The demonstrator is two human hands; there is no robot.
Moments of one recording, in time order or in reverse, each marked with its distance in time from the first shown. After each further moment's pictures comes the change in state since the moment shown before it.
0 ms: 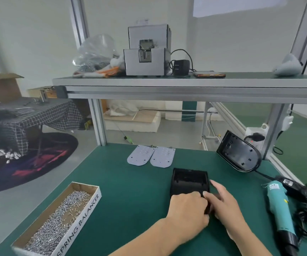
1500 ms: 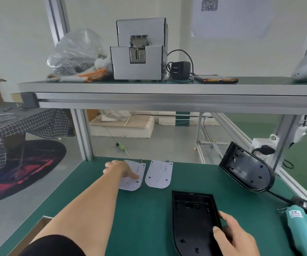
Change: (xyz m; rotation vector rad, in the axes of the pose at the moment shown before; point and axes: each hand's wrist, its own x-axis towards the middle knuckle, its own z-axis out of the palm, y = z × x) left_hand 0.168 -0.281 -0.028 -0.173 -0.187 -0.949; right_hand -0.002 -0.010 0.012 -0.234 0.119 -0.069
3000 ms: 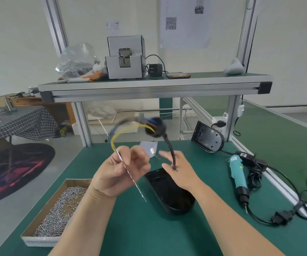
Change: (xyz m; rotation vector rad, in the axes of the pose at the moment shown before) left_hand -0.310 -0.091 -0.005 -1.559 -1.152 1.537; right_hand -0.020 -0.062 0.007 -0.118 -0.198 -0.487
